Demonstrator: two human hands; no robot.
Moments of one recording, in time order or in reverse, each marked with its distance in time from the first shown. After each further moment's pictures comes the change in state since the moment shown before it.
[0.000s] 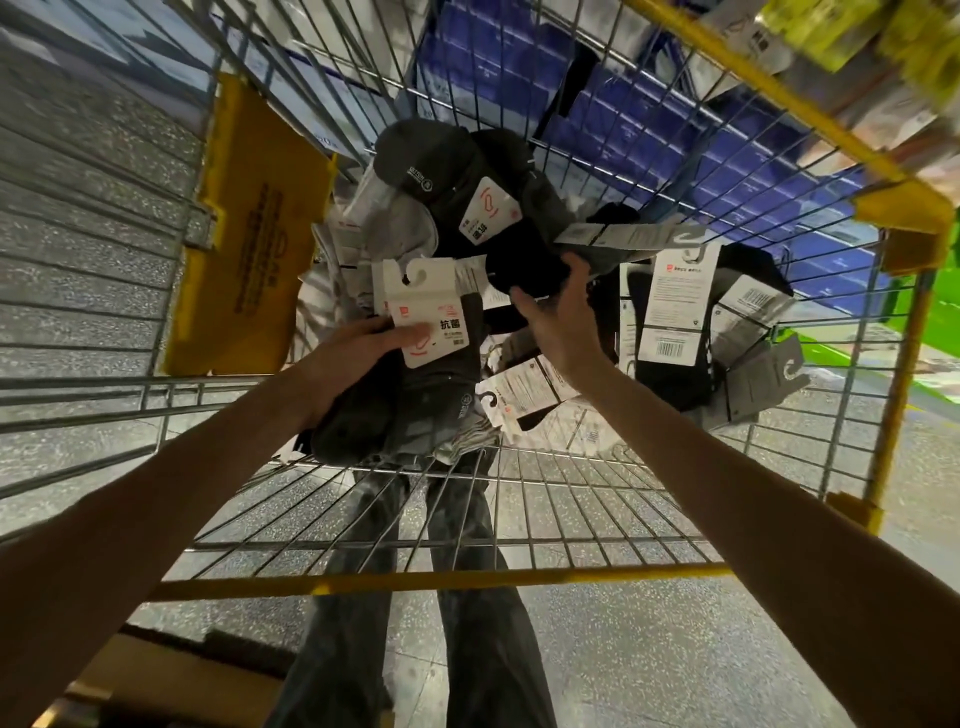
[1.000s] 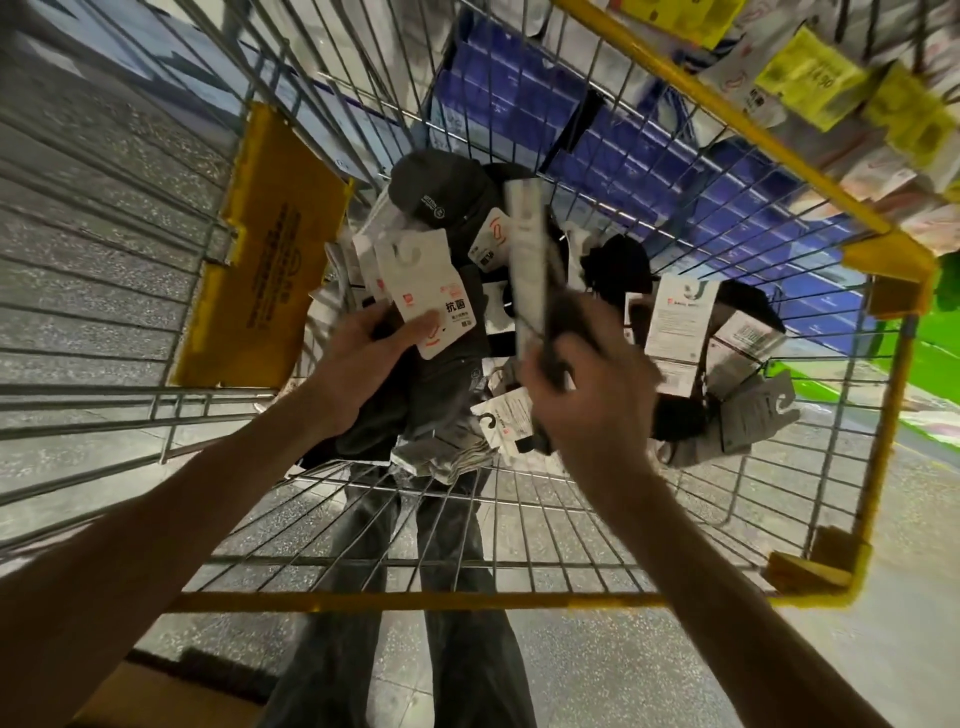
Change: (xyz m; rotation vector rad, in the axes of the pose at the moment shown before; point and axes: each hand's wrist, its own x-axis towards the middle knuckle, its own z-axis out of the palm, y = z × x) left_hand -0.005 0.010 0.013 -0.067 0.168 0.281; right_hand -0.105 -0.071 -0.028 -0.431 0.246 -0.589
